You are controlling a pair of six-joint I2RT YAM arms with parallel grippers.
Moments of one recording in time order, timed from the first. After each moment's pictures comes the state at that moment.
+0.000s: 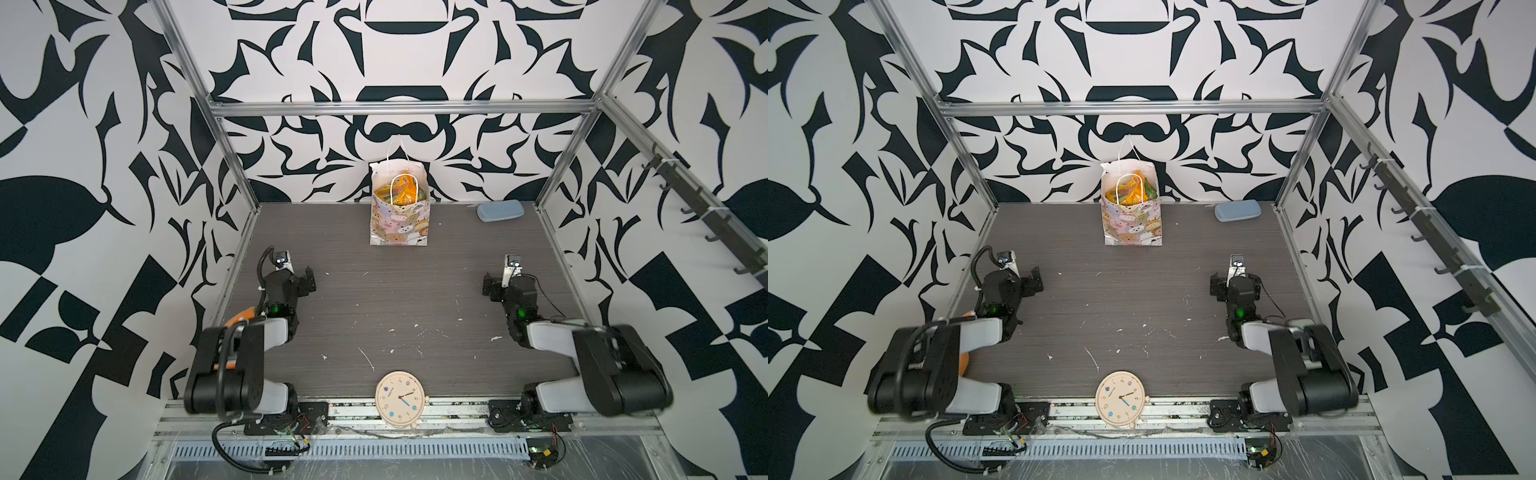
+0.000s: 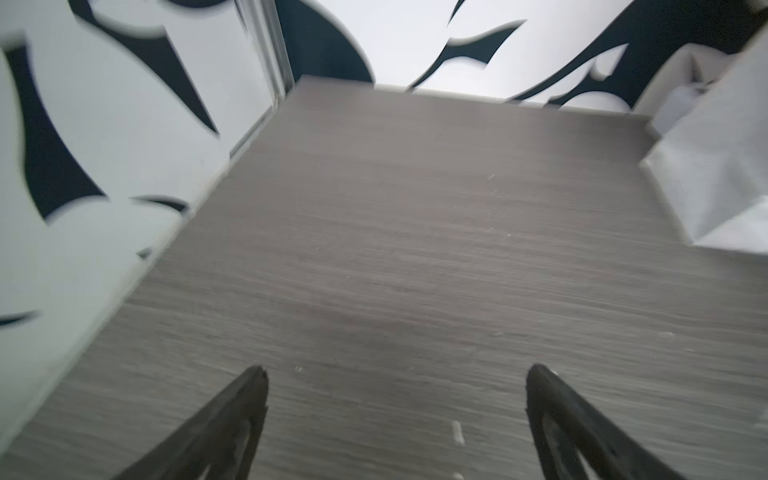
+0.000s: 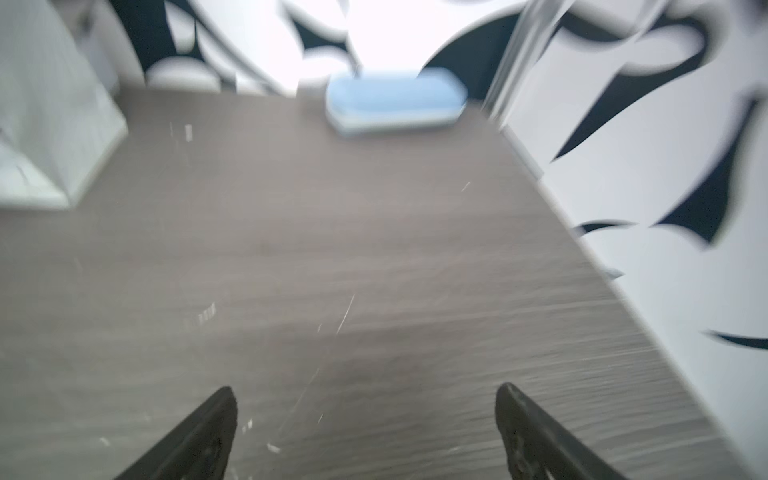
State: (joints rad) left arm -0.03 1.28 0.41 0.53 -0.11 -0.08; right arm 0.10 1.25 0.34 0.57 0.28 0.10
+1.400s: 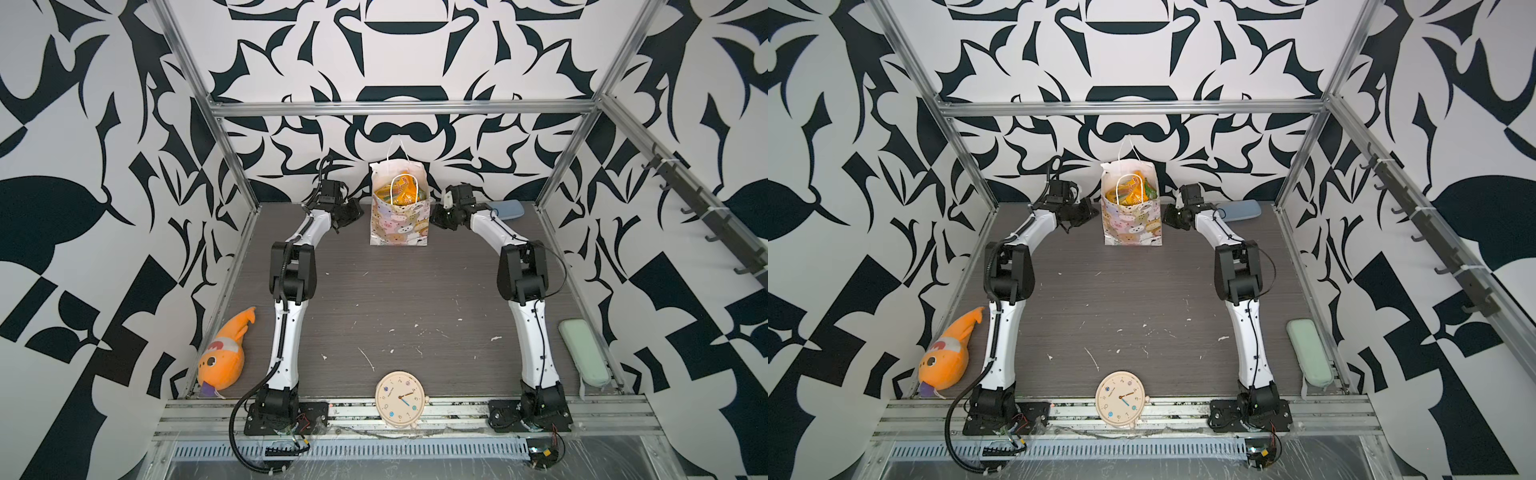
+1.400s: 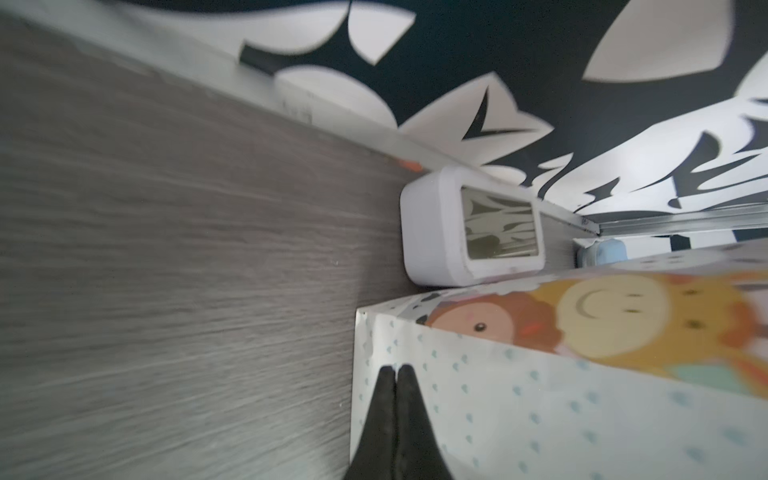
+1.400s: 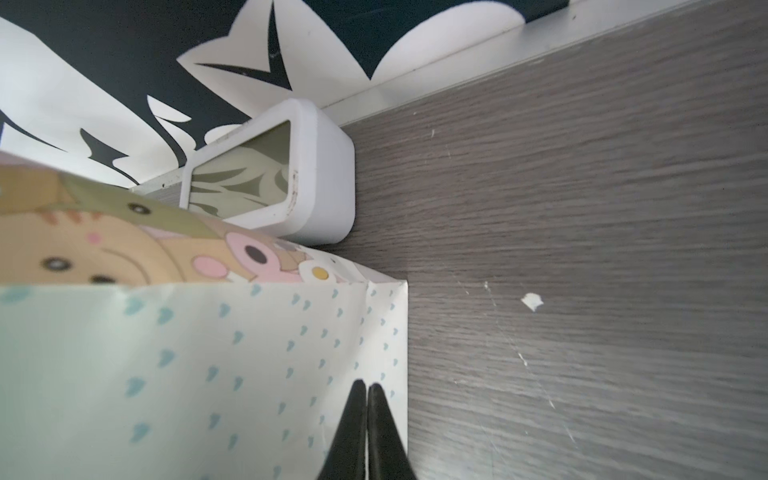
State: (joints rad) left arm -0.18 2.52 2.20 -0.42 0.48 -0.59; right arm 0.22 2.47 2.15 -0.47 -0.37 0.50
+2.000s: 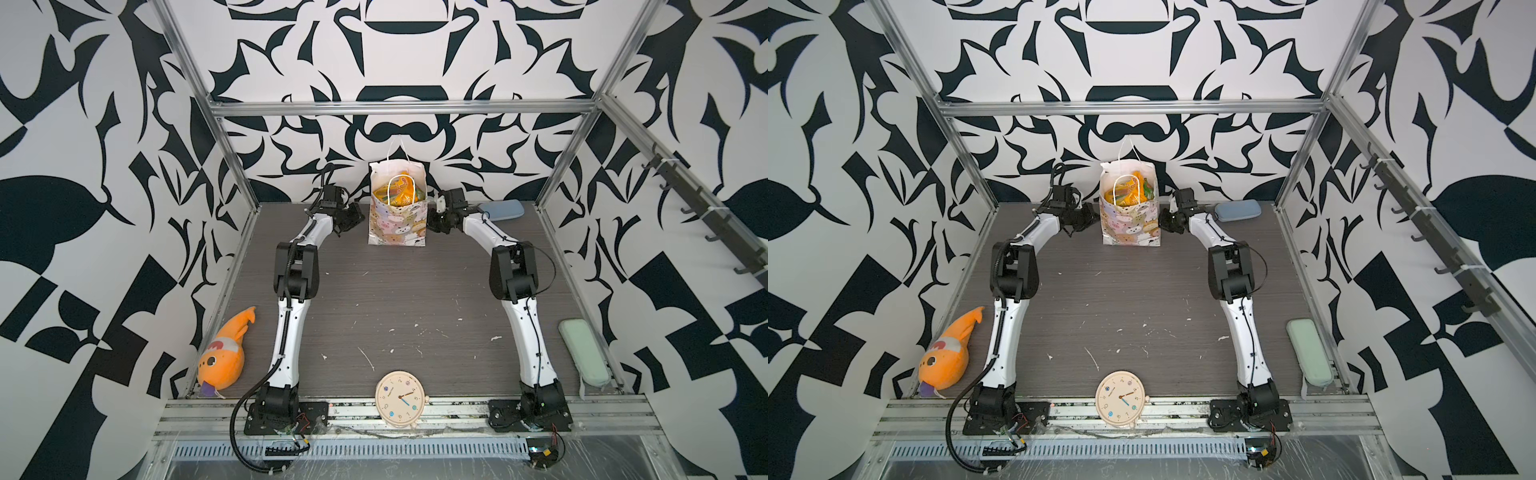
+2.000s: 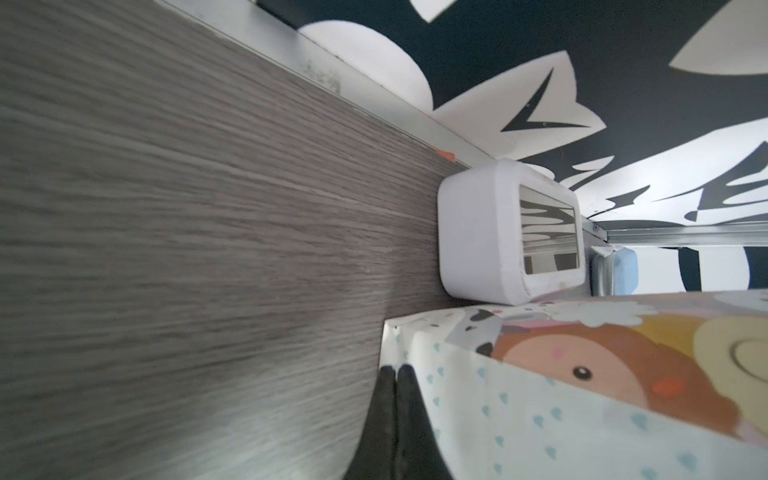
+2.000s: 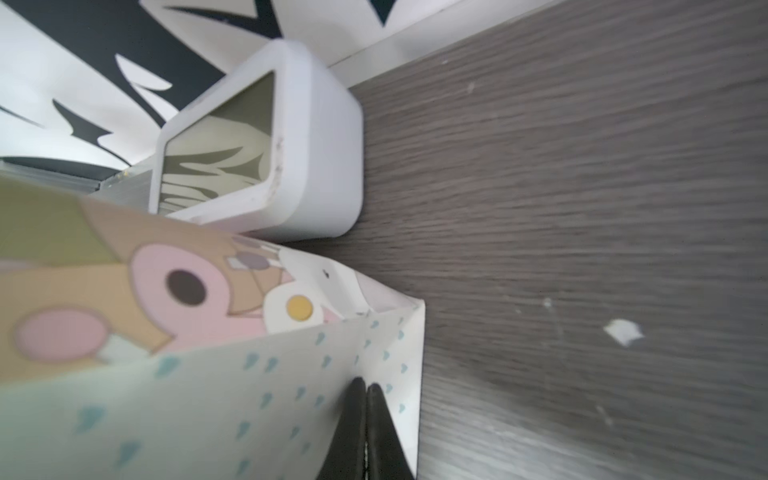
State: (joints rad) left arm -0.16 2.60 2.25 -0.40 0.49 -0.63; right arm 0.26 2.57 2.23 -0.48 -0.41 0.50
